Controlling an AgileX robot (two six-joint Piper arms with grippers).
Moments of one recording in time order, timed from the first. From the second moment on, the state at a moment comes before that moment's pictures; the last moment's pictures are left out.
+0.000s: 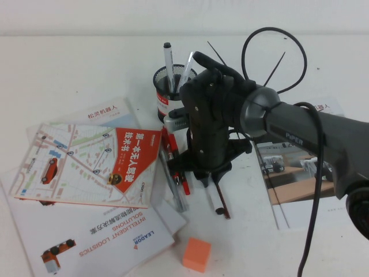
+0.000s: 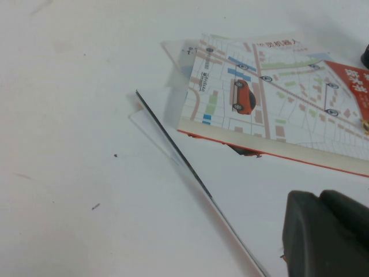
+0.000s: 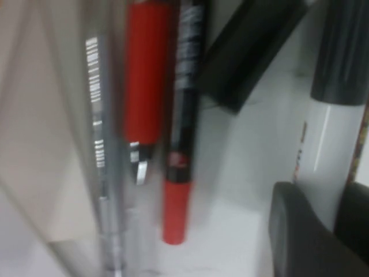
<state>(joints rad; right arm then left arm) 0.70 2.23 -1.89 -0.10 1.22 0.44 -0.06 -0.01 0.02 -0.03 0.39 -0.13</state>
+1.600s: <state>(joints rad) 0.47 1.77 -1.04 -0.33 -0.71 0.50 -0.06 -0.01 0.02 -0.03 0.39 -0.13</state>
